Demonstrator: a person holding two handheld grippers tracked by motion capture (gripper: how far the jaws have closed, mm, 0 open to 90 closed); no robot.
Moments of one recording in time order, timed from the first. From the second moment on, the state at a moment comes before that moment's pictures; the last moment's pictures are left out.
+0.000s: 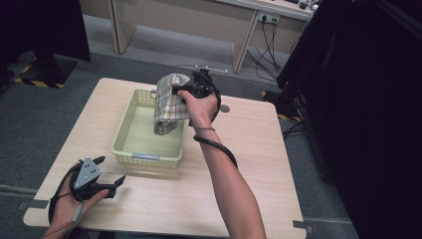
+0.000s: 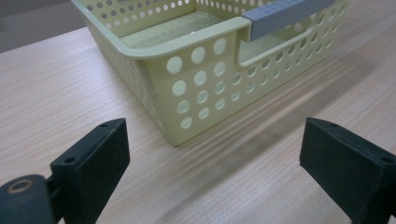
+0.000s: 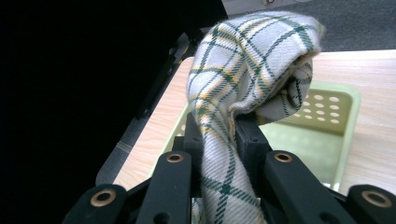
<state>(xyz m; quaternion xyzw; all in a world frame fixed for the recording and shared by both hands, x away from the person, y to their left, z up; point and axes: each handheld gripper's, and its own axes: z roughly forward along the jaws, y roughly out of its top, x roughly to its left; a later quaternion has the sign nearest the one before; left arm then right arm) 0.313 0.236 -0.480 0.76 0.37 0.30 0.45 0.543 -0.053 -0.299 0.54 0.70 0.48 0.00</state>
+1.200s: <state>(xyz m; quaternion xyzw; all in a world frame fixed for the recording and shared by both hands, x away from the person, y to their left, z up) 0.312 0.237 -0.480 0.75 0.37 0.30 0.45 0.552 0.004 -0.339 0.56 0.69 0.46 -0.02</state>
